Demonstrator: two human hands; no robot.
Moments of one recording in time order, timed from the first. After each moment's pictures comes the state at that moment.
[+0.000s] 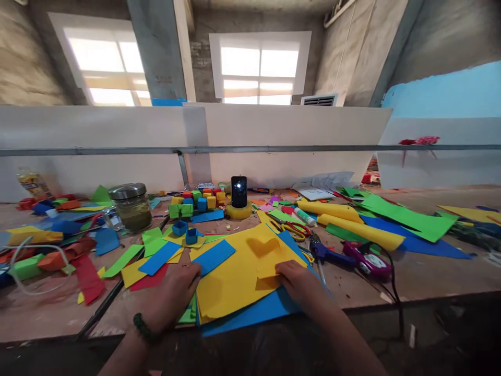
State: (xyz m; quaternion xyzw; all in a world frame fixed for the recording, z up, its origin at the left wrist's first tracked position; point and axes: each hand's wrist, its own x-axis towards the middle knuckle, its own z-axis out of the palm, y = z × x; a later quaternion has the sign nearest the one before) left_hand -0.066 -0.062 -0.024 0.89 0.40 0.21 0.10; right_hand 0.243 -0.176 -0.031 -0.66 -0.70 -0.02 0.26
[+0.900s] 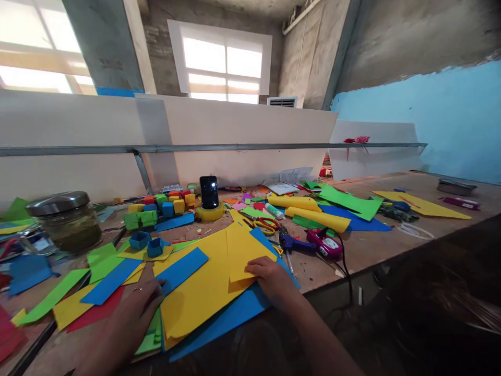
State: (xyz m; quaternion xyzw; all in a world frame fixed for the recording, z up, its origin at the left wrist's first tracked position) left_hand -0.076 -0.059 -0.033 0.86 0.45 0.19 0.14; right_hand 0.243 -0.181 -0.047 -0.66 -0.70 -0.01 0.26
